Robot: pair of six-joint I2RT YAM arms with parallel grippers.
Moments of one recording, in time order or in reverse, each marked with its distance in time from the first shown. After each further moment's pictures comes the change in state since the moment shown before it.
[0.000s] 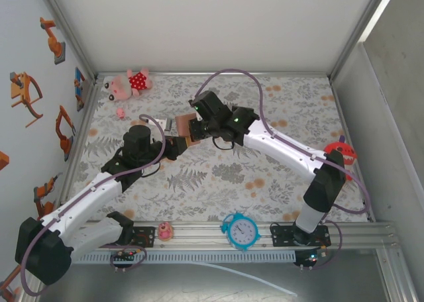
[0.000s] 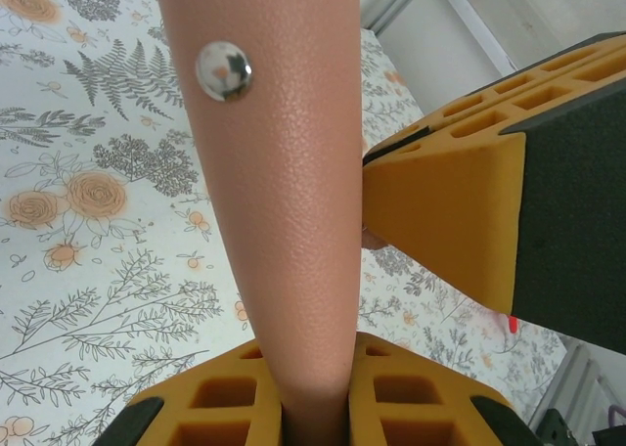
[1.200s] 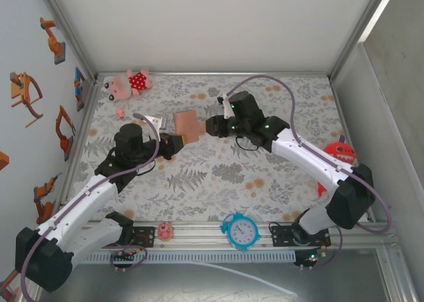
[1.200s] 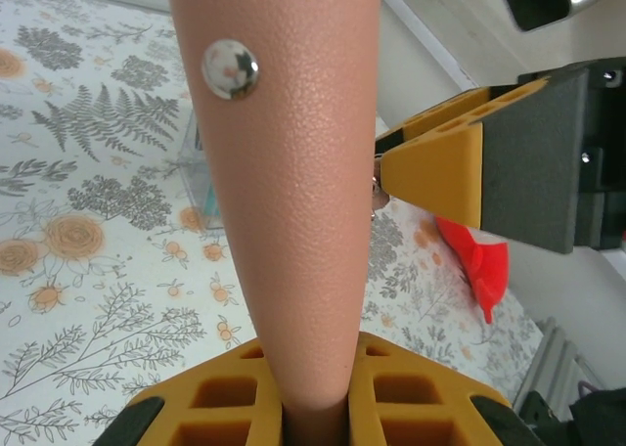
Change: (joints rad) left arm 0.072 -0.052 0.019 -0.011 0.137 0.079; right arm -0.214 -0.251 -0.386 0.311 -0.282 0.008
